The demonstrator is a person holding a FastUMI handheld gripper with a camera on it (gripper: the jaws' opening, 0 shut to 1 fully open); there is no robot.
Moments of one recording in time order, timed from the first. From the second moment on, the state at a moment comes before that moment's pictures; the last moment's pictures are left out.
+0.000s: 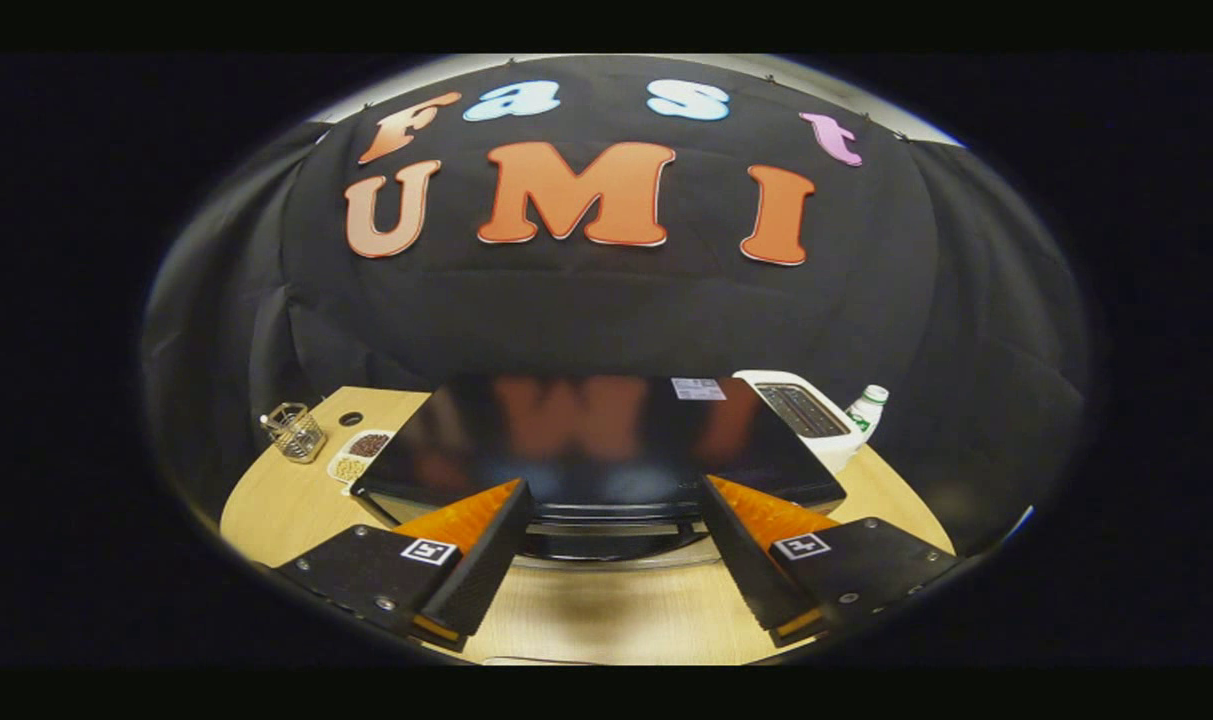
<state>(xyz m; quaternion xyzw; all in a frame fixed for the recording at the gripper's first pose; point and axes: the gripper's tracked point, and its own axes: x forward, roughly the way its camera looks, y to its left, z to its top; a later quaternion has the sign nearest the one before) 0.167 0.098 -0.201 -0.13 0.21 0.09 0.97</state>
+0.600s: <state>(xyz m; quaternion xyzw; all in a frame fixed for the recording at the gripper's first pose) 0.148 0.097 -0.213 -0.10 0.22 0.09 0.97</state>
